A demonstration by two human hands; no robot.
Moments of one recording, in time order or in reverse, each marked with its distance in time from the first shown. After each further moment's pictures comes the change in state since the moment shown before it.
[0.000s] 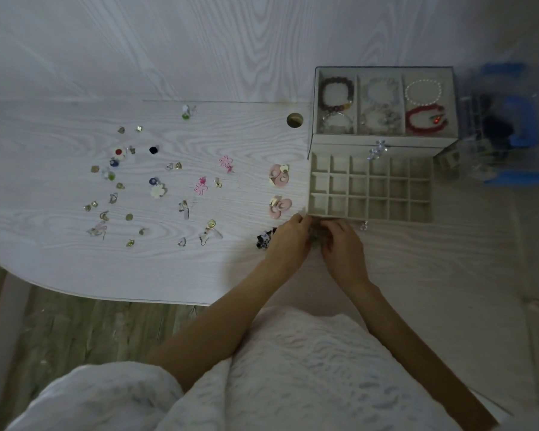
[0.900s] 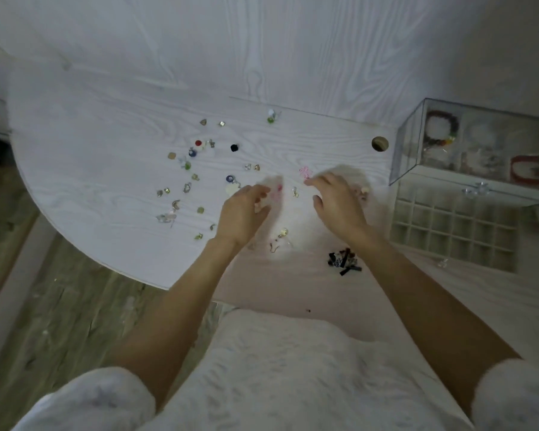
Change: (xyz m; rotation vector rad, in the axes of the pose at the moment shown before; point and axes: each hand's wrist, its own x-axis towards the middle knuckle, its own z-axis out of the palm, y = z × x) left_hand -0.038 -0.179 -0.135 -0.148 0.246 -0.287; right_hand 0.105 -0.145 0.064 -0.220 -0.172 -0.396
